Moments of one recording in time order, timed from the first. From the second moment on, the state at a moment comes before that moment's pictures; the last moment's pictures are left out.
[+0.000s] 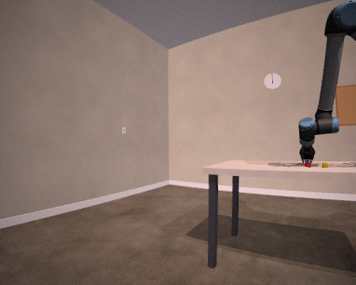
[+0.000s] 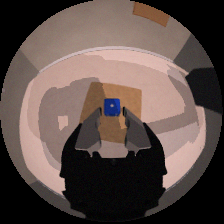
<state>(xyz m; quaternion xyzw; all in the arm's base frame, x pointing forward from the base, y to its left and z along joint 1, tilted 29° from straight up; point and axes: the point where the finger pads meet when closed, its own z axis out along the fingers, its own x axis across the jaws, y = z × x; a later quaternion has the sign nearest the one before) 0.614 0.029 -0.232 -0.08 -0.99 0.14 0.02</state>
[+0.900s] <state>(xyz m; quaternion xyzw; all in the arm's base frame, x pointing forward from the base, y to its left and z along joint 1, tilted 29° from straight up) 0.614 0.029 -0.232 -0.08 -0.99 0.14 0.02</state>
